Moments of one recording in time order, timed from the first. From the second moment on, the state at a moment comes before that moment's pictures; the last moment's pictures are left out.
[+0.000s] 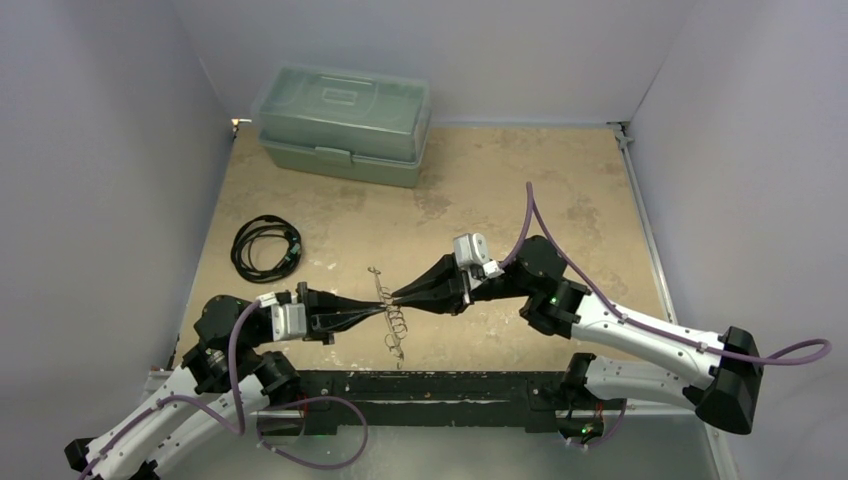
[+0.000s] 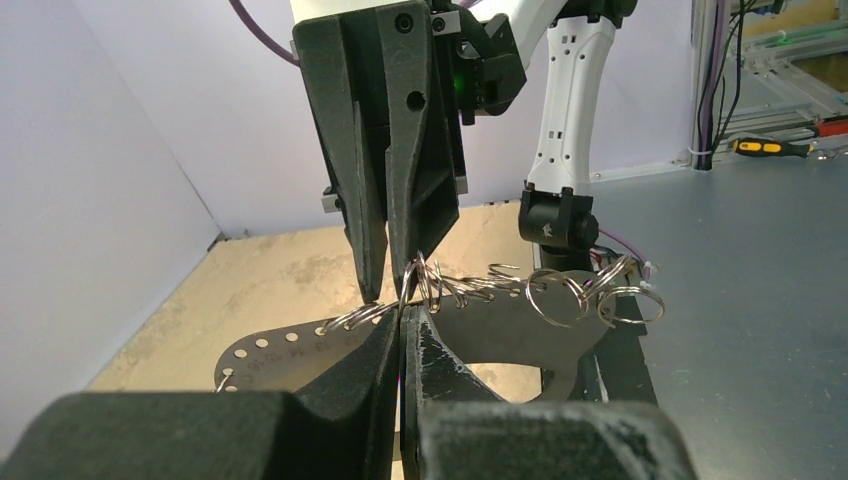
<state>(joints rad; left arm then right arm) -0.84 0.31 0.54 0.06 0.59 0.09 1.03 1.03 0.78 0.48 -0.67 0.05</state>
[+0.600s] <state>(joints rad) -0.82 0.31 0.54 0.06 0.56 0.08 1.03 1.03 0.77 0.53 -0.70 0.08</state>
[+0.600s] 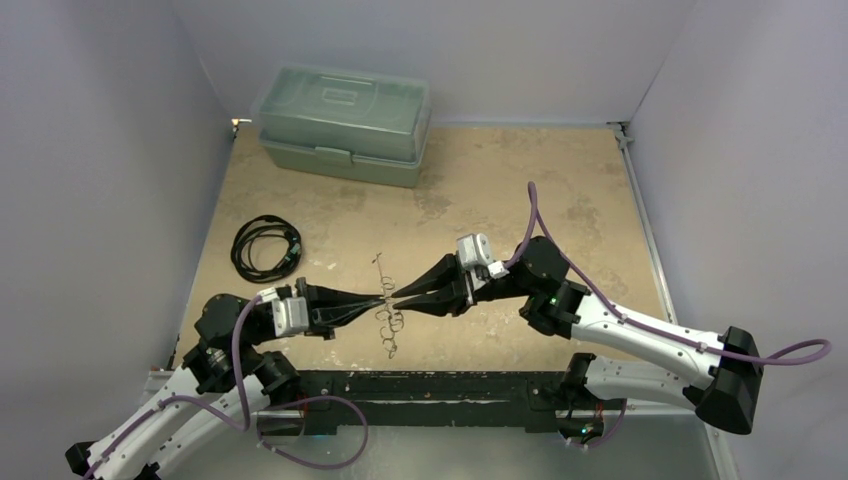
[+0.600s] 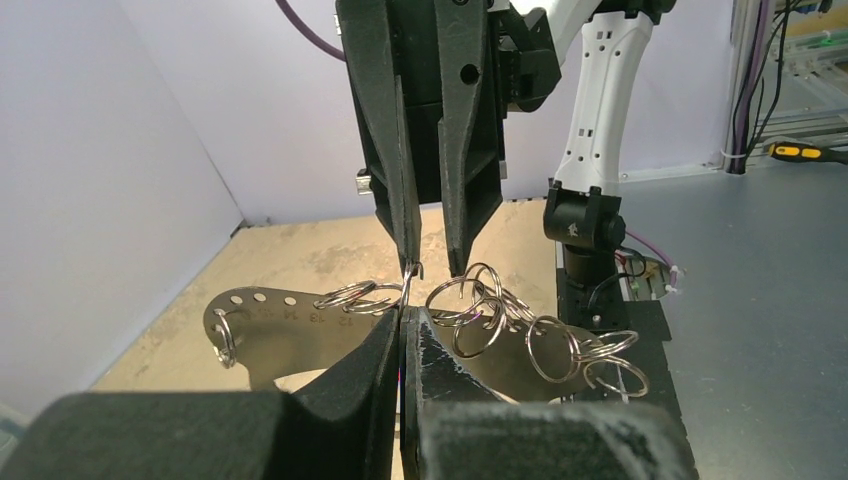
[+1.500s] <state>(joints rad) -0.80 0.31 0.54 0.07 0.55 0.06 1.04 1.03 0.76 0.55 -0.63 0.09</state>
